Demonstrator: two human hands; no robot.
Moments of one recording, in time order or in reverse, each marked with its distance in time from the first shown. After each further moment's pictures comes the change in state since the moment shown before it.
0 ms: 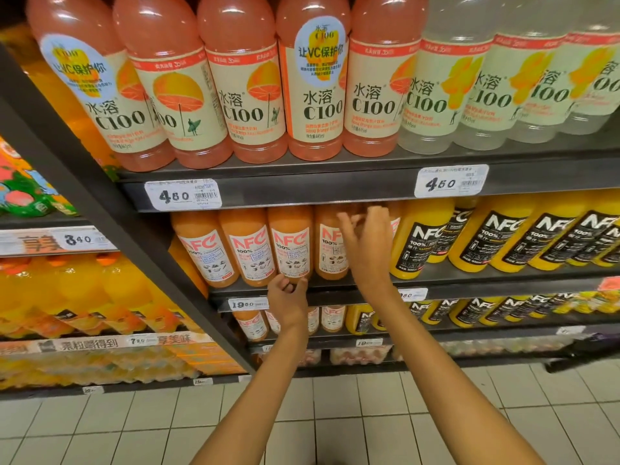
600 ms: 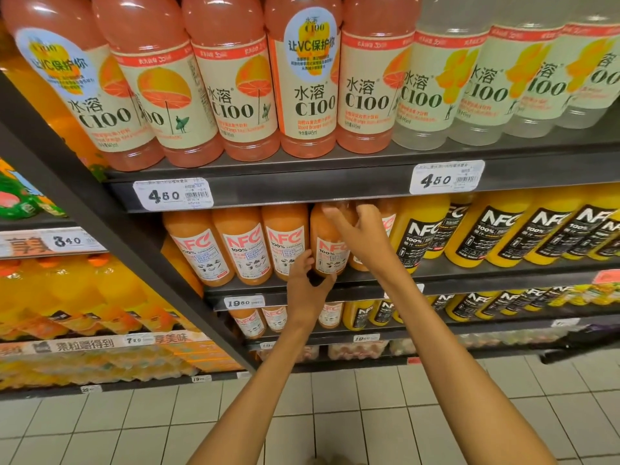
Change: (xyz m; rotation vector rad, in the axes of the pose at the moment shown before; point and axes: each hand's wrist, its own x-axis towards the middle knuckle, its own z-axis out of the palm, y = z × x) left_hand -0.010 0.005 0.010 0.347 -0.394 0.365; right_hand 0.021 0.000 -0.015 0.251 -0.397 0.177
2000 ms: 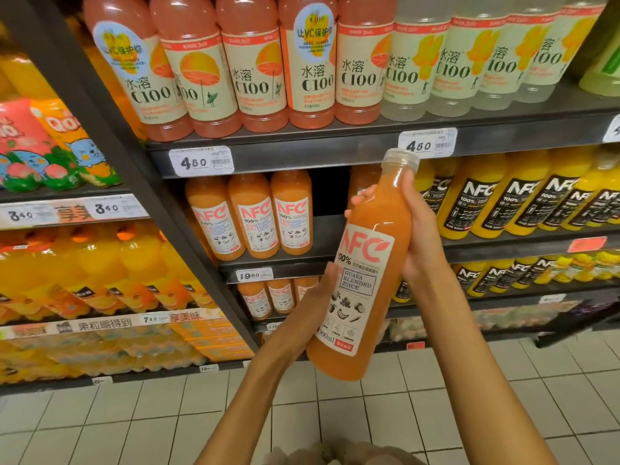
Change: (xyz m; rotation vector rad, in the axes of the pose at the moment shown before) left_hand -0.135 0.058 -0.072 -0.360 -0.629 -0.132; right_hand -0.102 -0.037 -0.049 0.951 -0.118 0.143
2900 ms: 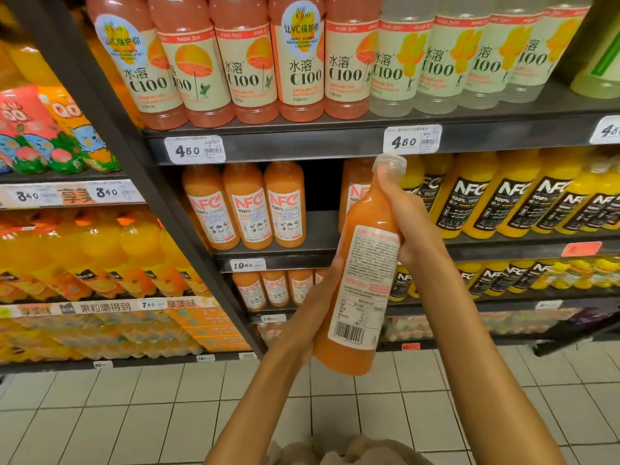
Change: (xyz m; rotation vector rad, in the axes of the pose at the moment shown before) left_hand 0.002 -0.017 0.041 -0.189 0.031 -0.027; right_hand -0.002 -0.023 -0.009 -0.434 0.235 0.190
